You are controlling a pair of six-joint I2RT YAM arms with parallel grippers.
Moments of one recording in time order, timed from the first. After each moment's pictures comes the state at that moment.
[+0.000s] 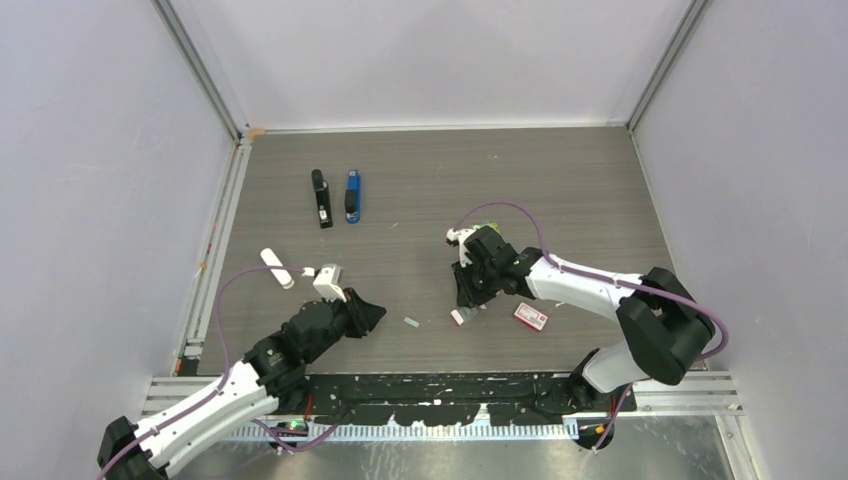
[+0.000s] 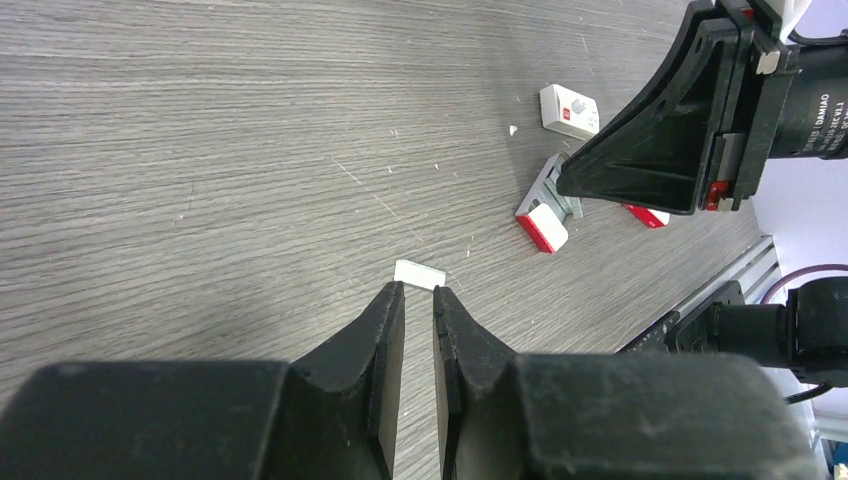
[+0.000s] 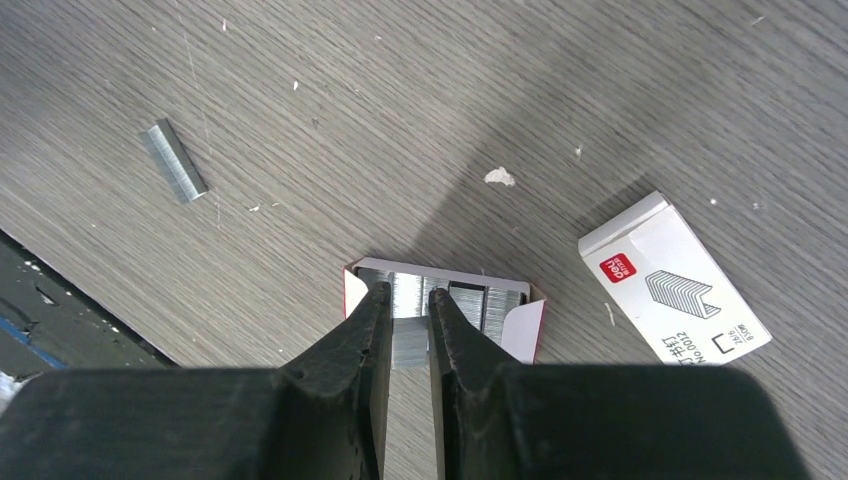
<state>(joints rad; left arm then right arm) -0.84 0.41 0.13 -0.11 -0.18 -0.79 0.75 1.45 0.78 -0.32 -0.16 0.27</state>
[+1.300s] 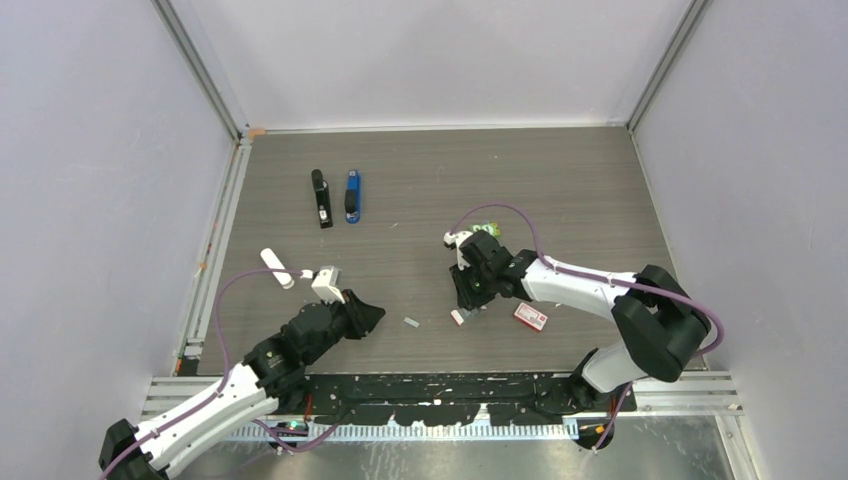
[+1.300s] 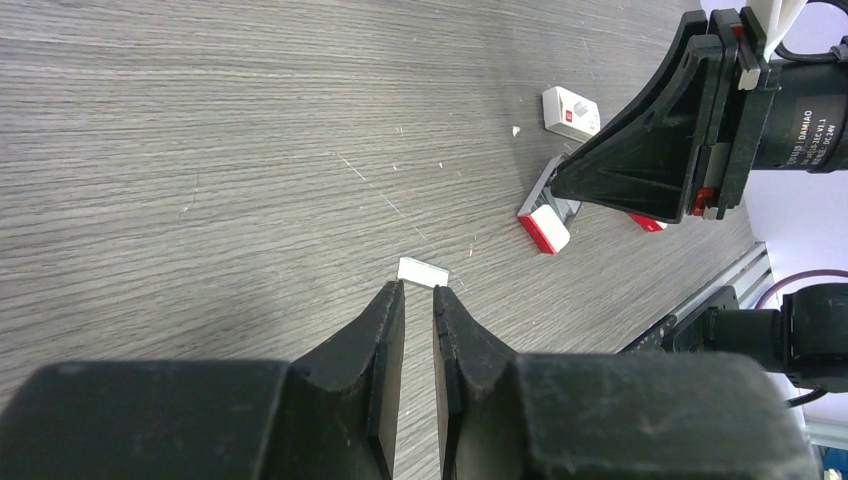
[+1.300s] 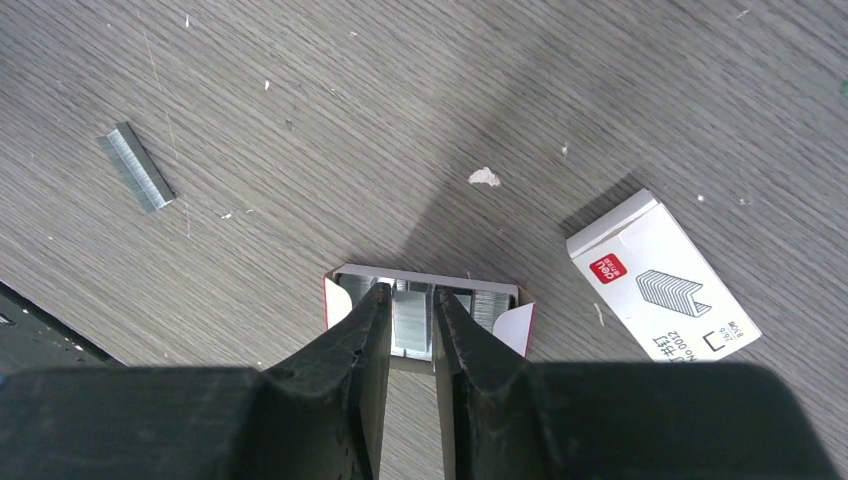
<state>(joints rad) -0.84 0.38 0.11 -0.11 -0.19 -0.82 0.78 1.48 0.78 -0.32 -0.09 0.27</state>
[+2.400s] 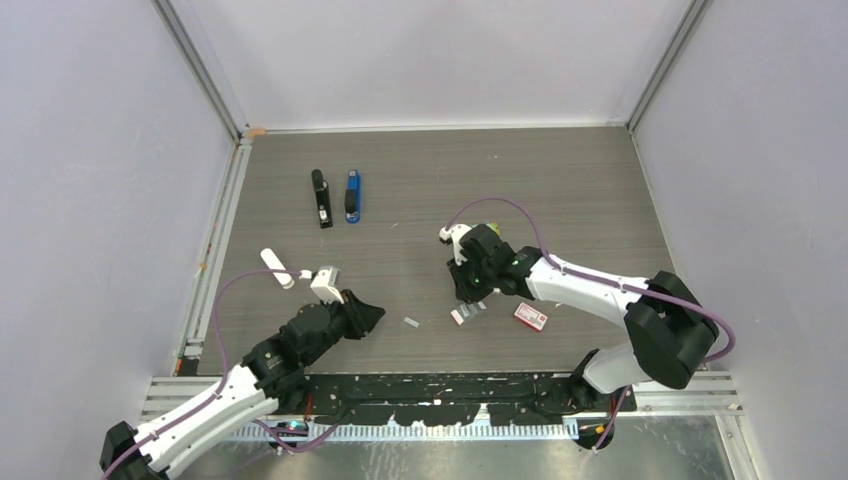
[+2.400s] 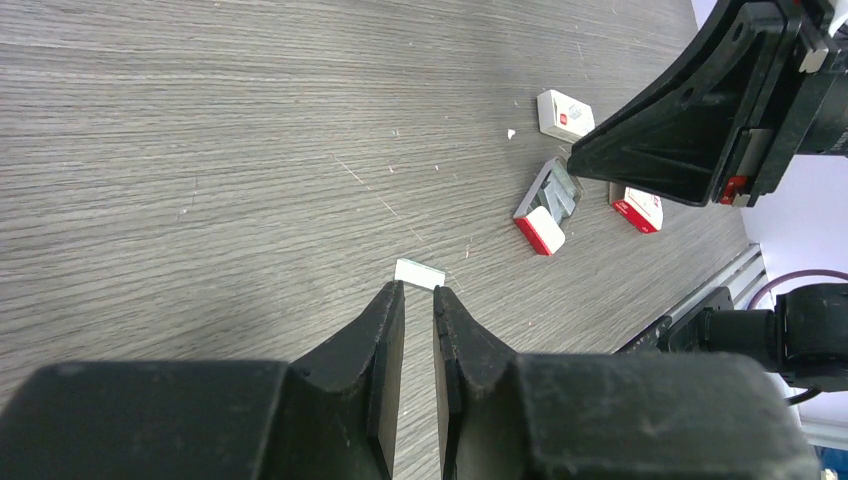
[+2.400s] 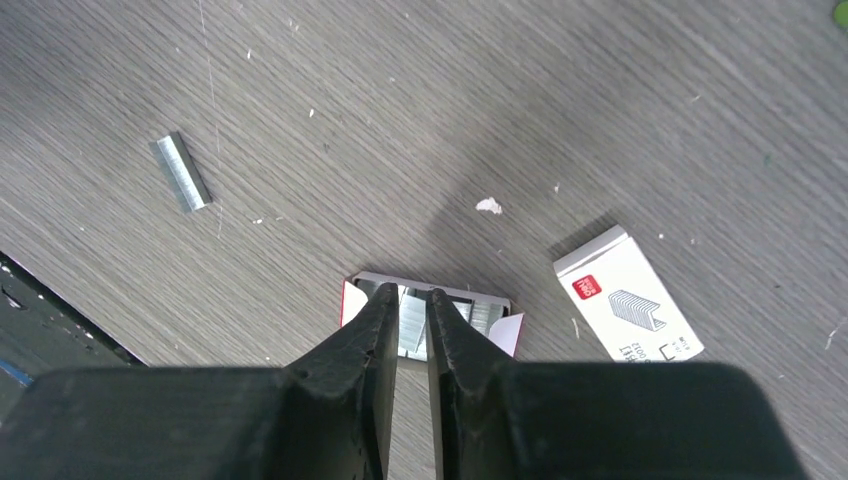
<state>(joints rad) -0.84 0.36 0.11 -0.13 -0.19 -0.82 0.79 1.43 0.81 -0.33 -0.08 0.19</state>
